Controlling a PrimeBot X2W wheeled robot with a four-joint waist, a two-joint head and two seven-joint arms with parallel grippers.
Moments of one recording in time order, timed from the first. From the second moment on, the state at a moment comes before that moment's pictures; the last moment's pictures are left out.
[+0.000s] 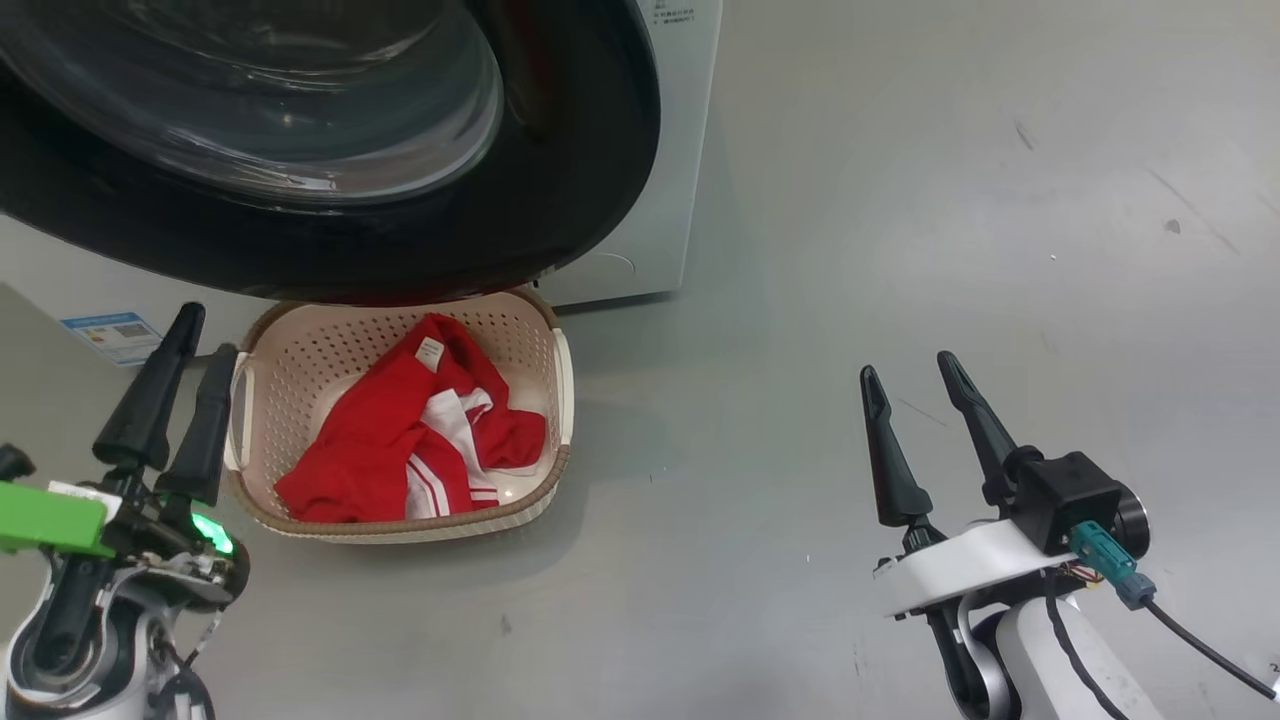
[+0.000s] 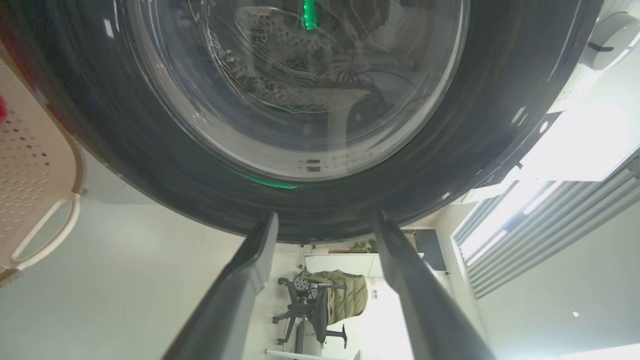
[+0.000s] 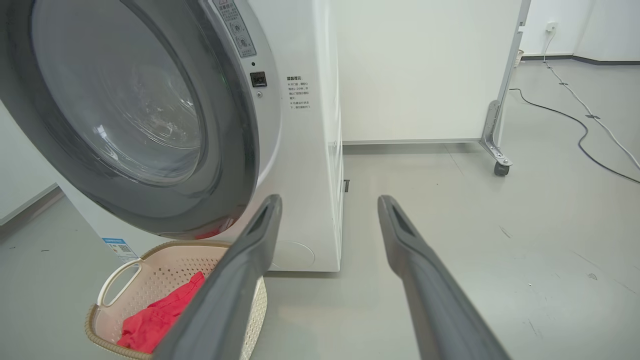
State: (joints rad) left arm -0.25 0.05 0.20 0.11 -1.79 -0.12 0.47; right arm -0.13 -0.06 0.32 0.12 0.31 -0.08 -0.25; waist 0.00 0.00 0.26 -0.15
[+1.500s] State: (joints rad) left arm 0.21 0.24 -0.10 -0.09 -0.43 -0.01 -0.09; right arm 0.08 -0.11 0.29 0.17 0.29 -0.05 -0.25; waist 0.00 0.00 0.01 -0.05
